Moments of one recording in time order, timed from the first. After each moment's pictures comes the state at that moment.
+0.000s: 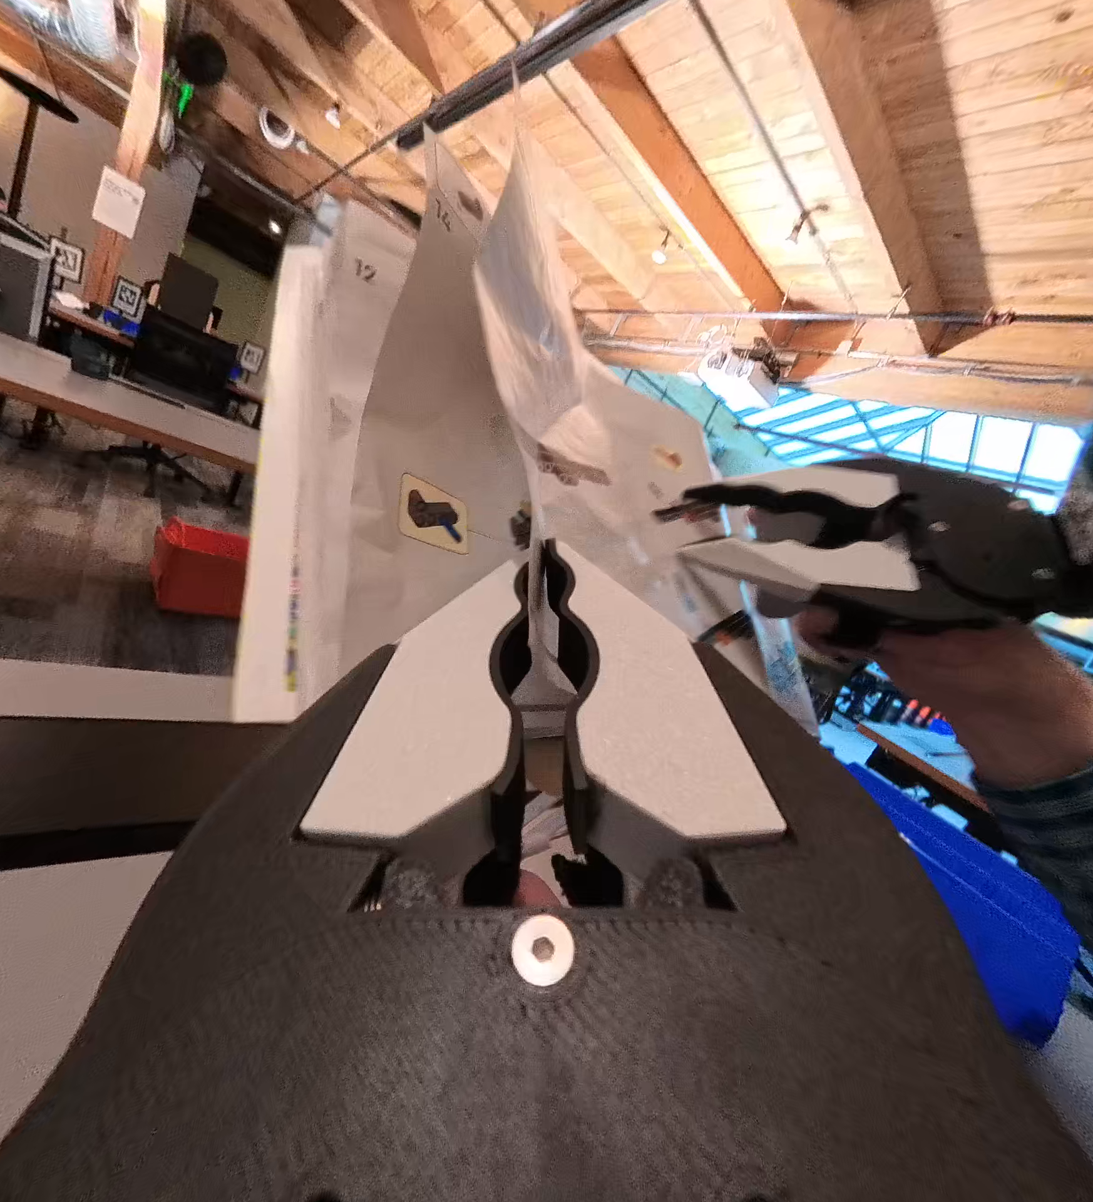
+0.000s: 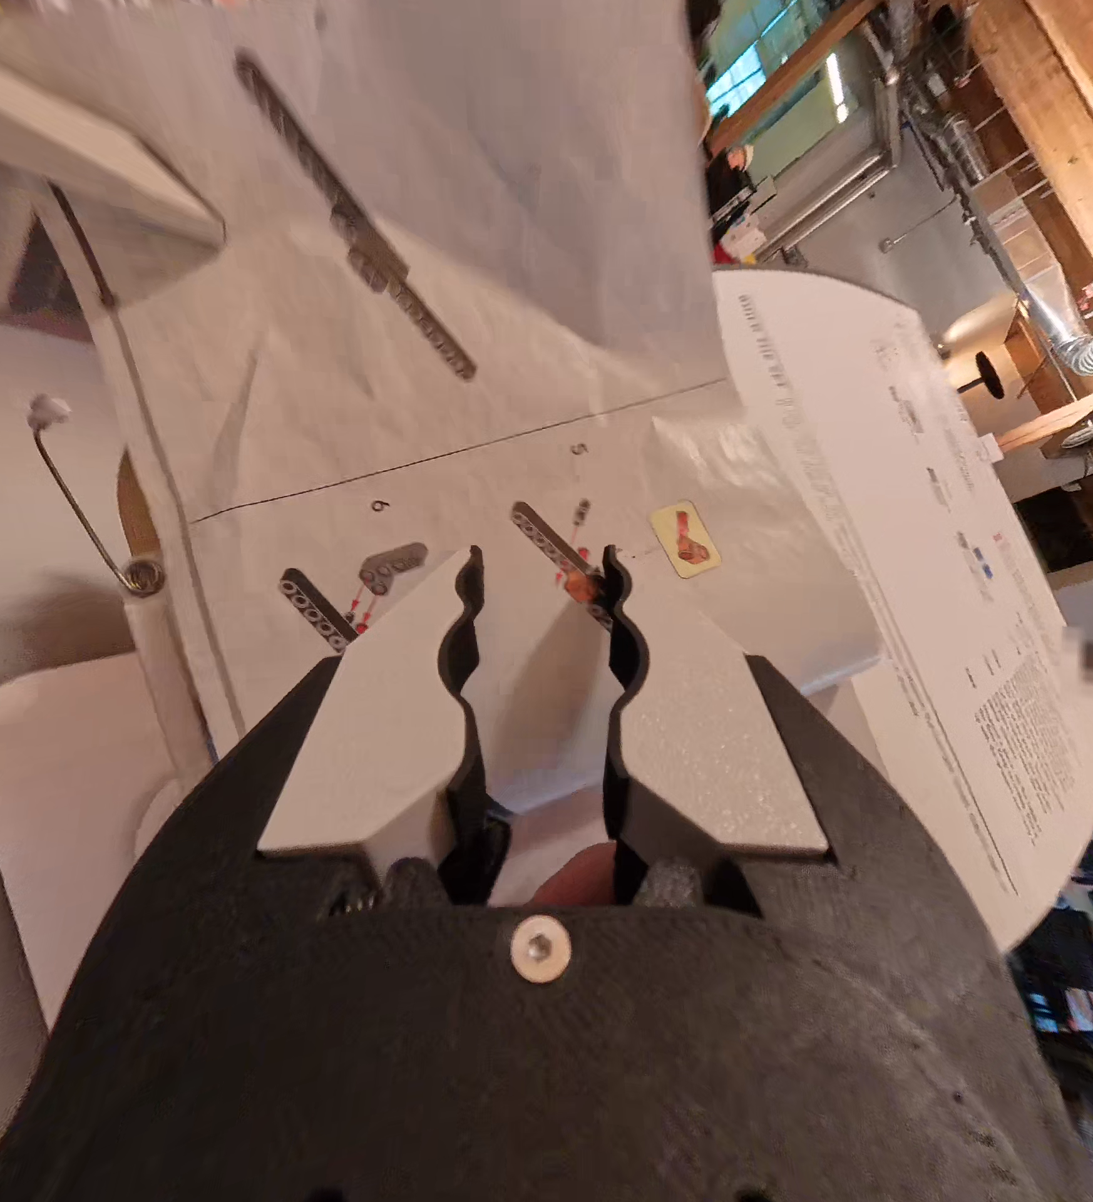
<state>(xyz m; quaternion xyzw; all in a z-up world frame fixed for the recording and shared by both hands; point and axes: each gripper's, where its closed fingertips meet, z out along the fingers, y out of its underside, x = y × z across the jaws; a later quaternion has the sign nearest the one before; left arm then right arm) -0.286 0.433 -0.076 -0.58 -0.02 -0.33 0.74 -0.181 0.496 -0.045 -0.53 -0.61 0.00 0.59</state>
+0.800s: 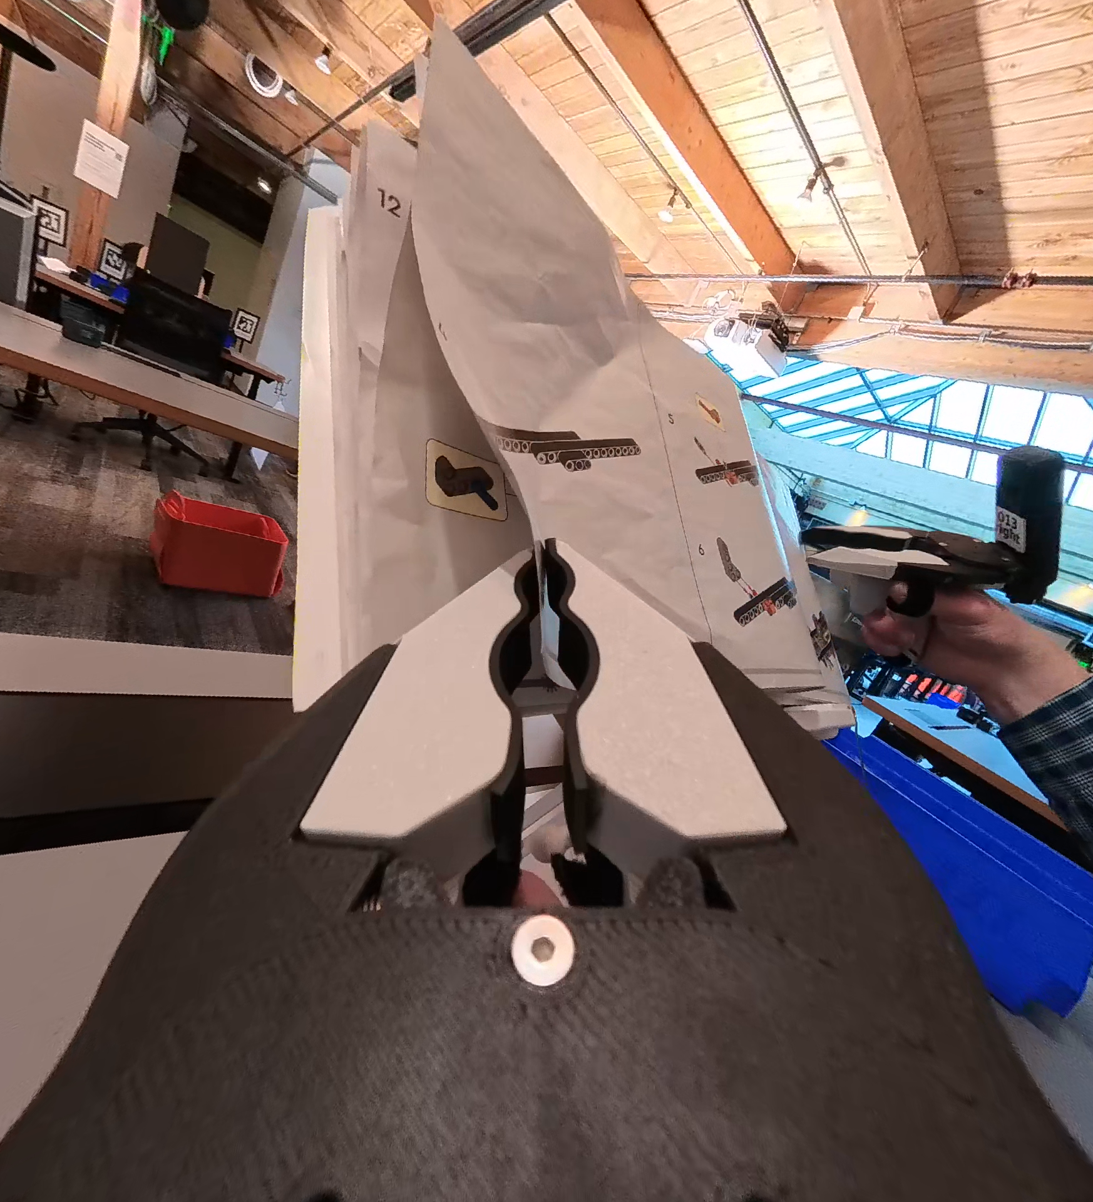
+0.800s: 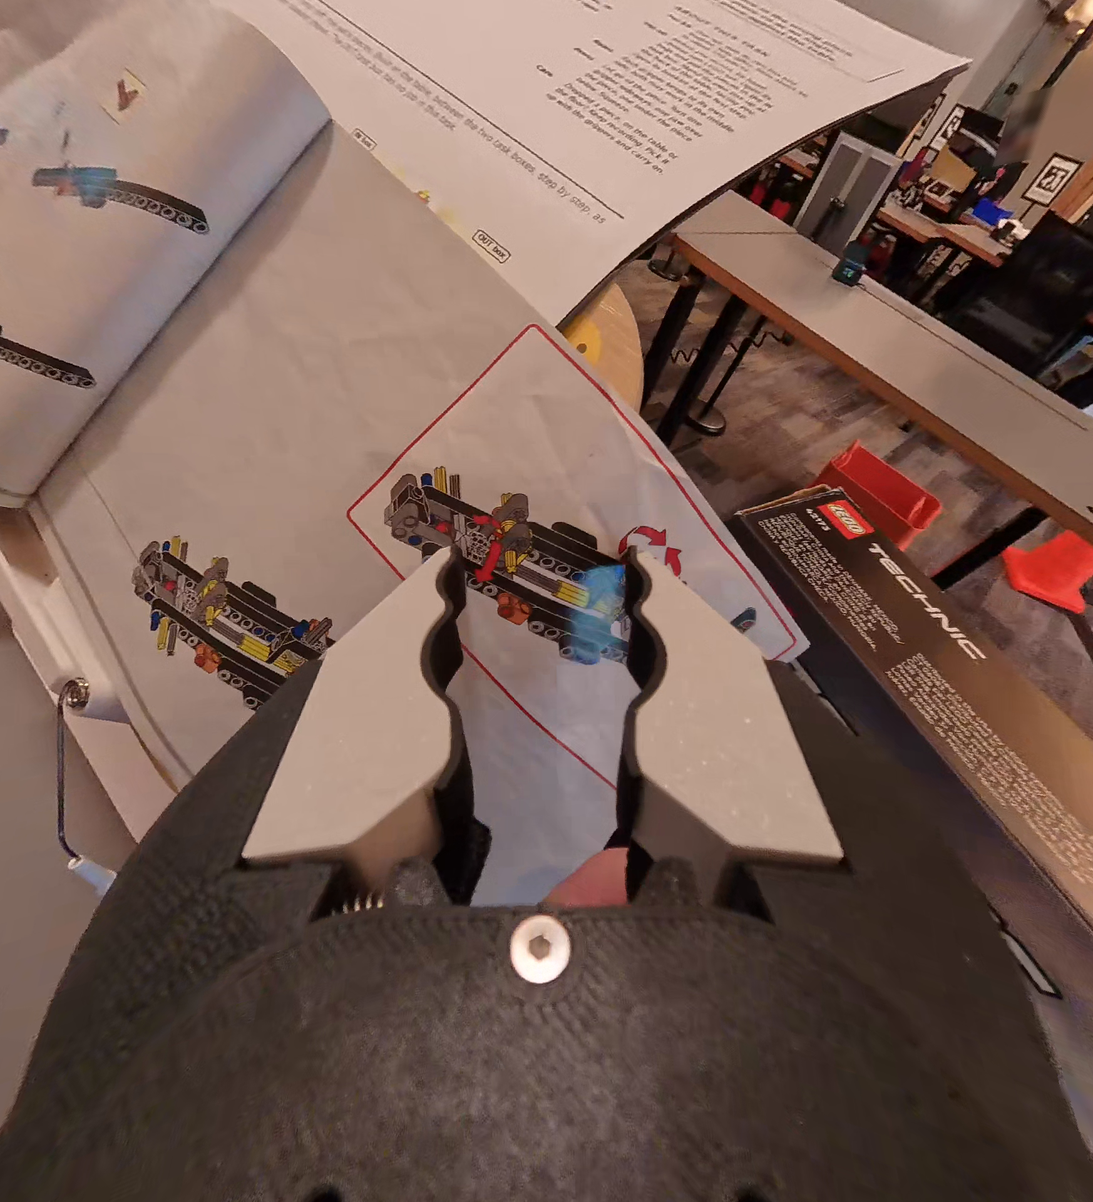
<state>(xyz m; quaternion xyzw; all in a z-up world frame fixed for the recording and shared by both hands) -0.292 0.450 -0.096 -0.60 -0.01 -0.33 0.73 0.042 0.585 -0.048 -0.68 -0.45 0.17 0.56</state>
